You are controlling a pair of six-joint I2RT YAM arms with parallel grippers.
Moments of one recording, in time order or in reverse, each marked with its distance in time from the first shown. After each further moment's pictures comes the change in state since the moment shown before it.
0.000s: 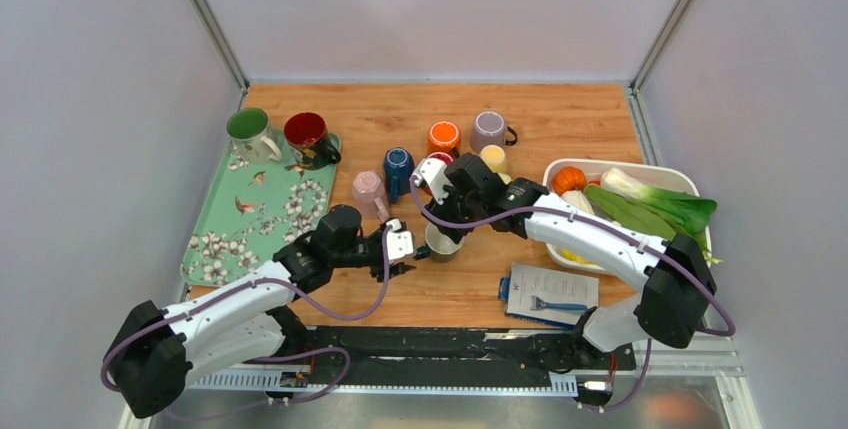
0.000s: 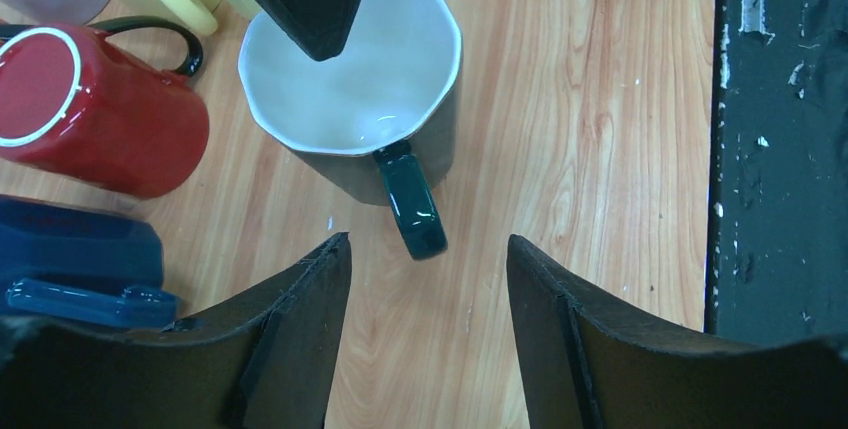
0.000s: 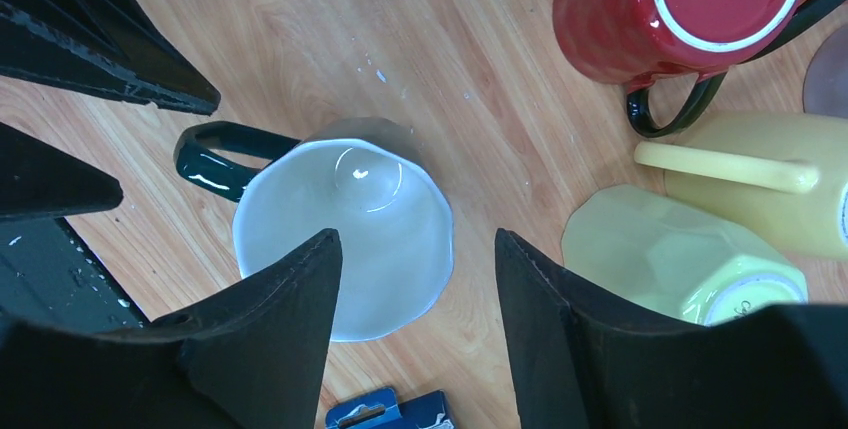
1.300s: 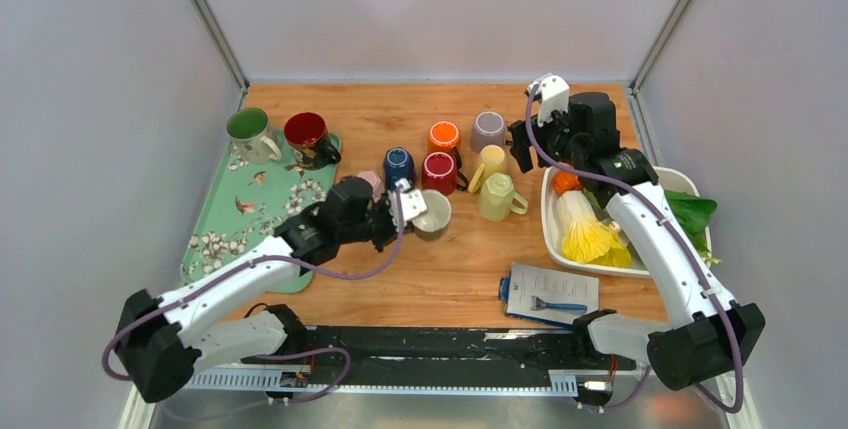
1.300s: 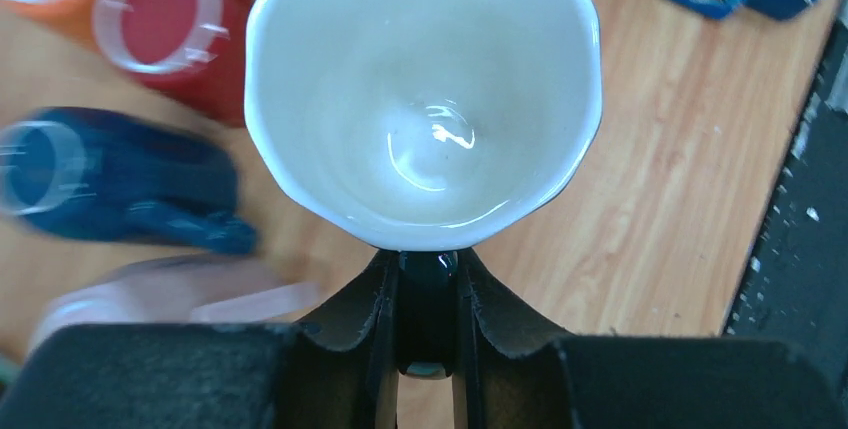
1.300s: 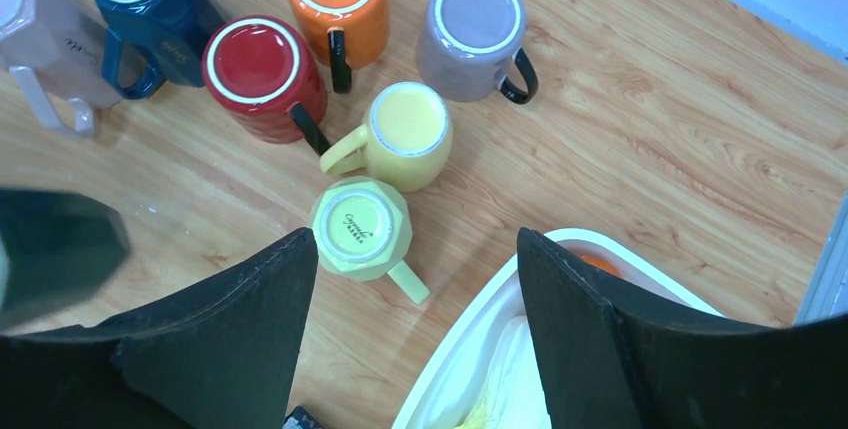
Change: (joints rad) left arm -0.046 0.157 0.251 -0.201 -0.238 -0.138; right arm -0.553 -0.231 0.117 -0.020 -0.113 0.000
